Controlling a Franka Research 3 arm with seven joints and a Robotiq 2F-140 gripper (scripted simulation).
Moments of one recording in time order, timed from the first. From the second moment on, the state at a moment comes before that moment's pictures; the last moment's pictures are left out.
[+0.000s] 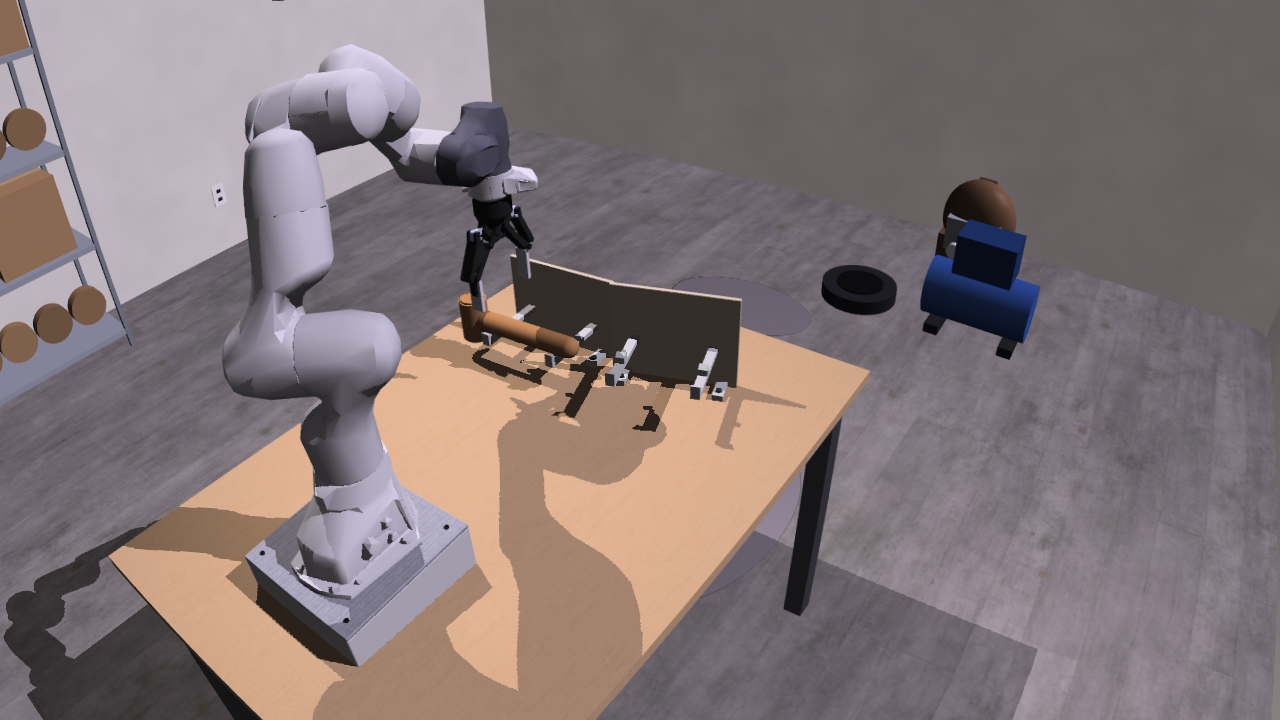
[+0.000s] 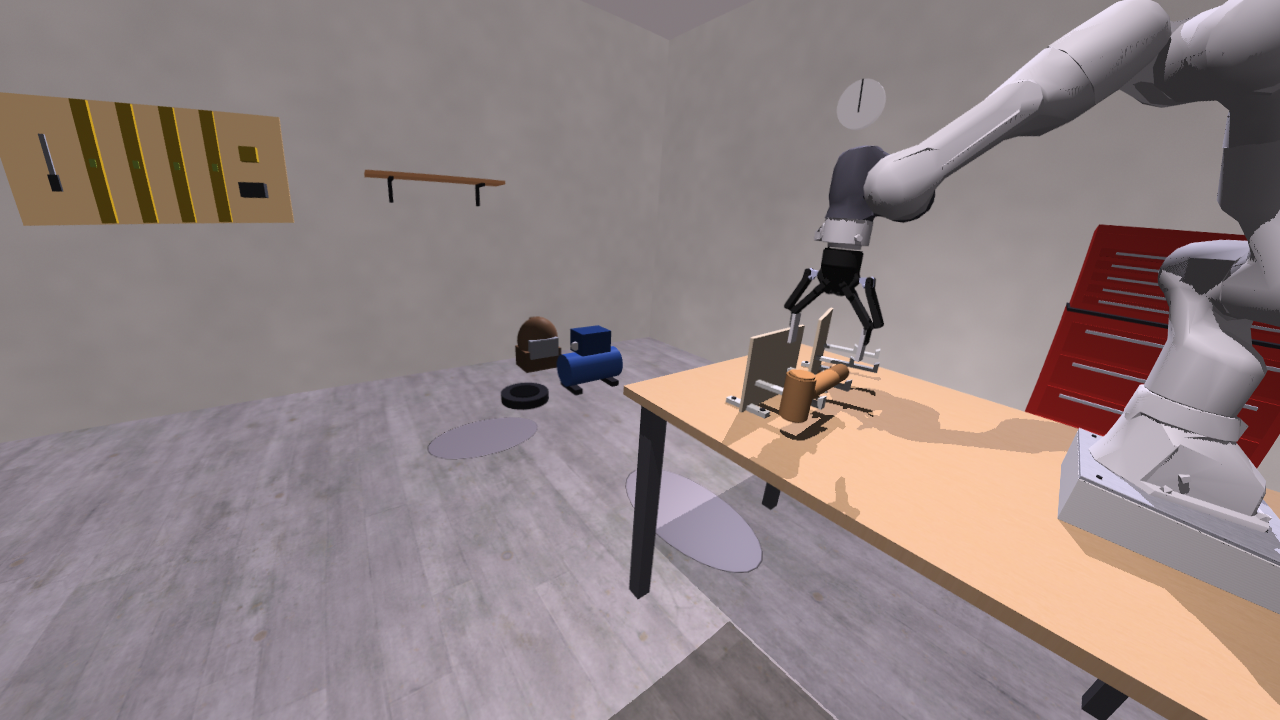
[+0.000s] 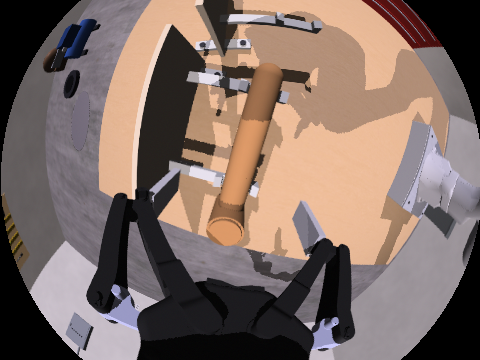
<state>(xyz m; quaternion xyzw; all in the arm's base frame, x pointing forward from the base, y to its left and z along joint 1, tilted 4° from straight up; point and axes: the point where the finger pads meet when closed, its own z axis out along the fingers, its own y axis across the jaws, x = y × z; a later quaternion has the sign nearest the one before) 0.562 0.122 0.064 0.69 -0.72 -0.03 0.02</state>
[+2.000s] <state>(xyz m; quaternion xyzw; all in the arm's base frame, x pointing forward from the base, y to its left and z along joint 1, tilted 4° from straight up) 0.554 0.125 -0.014 0.69 -0.73 -0.03 0.02</state>
